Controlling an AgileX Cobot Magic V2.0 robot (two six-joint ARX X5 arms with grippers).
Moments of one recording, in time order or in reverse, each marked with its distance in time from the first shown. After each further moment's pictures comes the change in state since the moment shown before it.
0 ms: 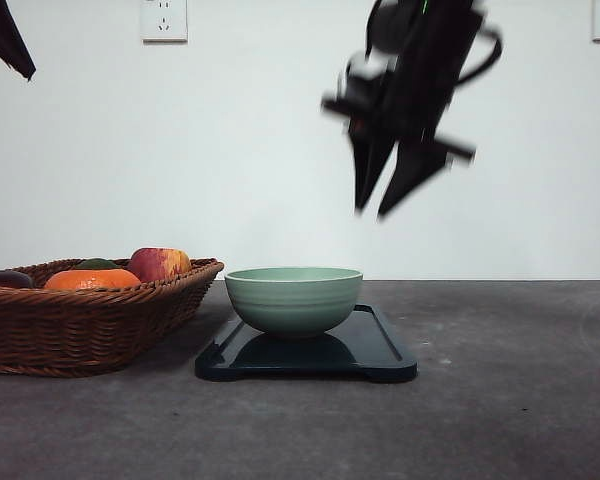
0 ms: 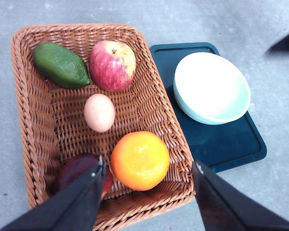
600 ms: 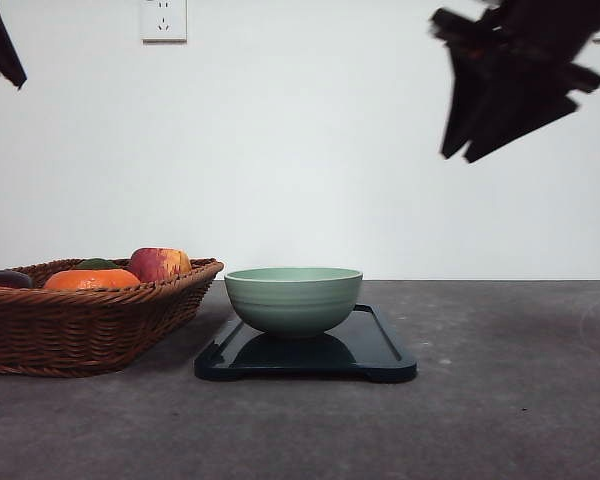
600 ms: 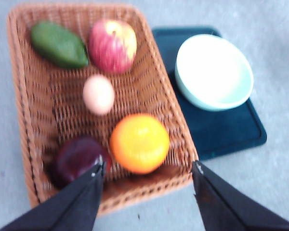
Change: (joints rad) left_arx 0.000 0.000 0.000 -0.068 0.000 -0.003; right_arx -0.007 -0.693 -0.829 0.475 0.065 -0.107
